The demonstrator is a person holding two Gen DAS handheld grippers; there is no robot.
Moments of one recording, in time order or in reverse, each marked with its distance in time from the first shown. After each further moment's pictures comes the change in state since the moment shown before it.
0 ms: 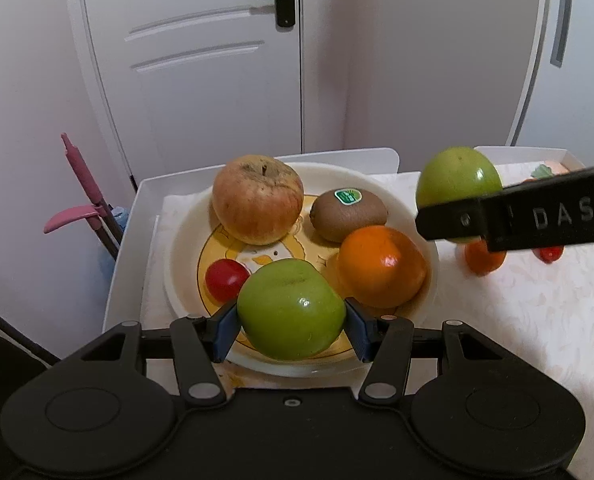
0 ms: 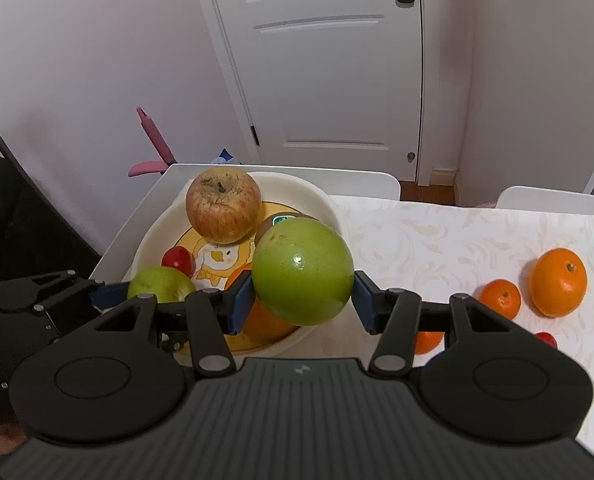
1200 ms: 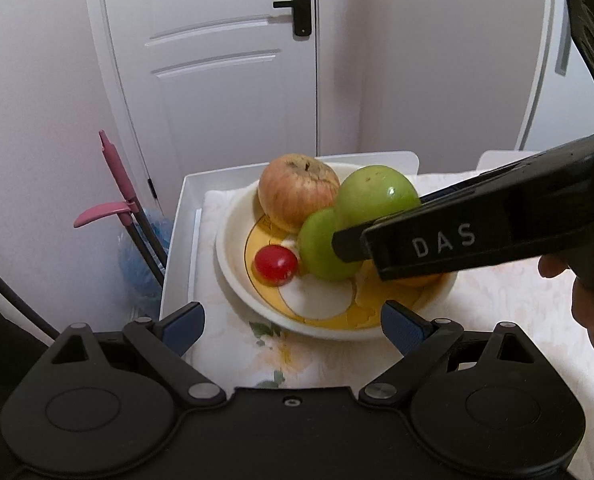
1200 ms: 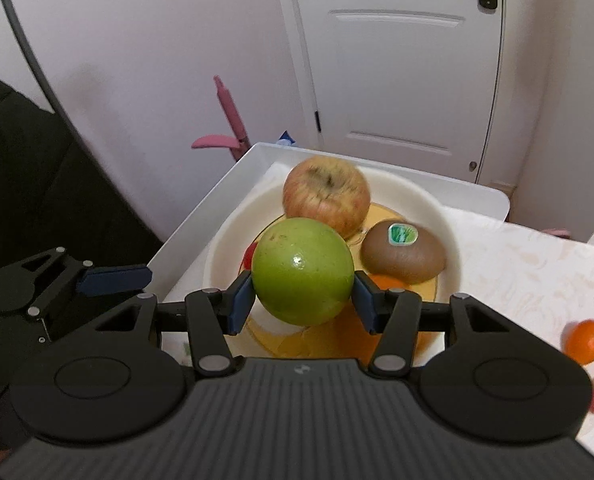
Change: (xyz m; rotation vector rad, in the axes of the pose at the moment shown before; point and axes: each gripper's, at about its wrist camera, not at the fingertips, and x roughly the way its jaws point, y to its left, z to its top) left arm -0.026 0.021 -0.014 -0.002 -0.027 0.033; right arm 0.026 0.061 0.001 -0.150 0.036 0.140
